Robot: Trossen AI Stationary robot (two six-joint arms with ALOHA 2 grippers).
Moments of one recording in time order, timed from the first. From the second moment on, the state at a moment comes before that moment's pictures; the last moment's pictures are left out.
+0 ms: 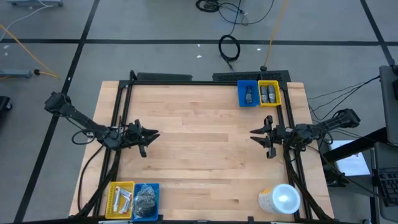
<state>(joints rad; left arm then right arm) -0.53 0.58 0.01 0.48 -0.81 -0.35 0.36 0.20 0.01 0.33 0.39 0.01</state>
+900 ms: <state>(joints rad) -0.53 0.58 0.02 0.48 -0.81 -0.34 0.20 0.00 0.01 0.33 0.39 0.01</state>
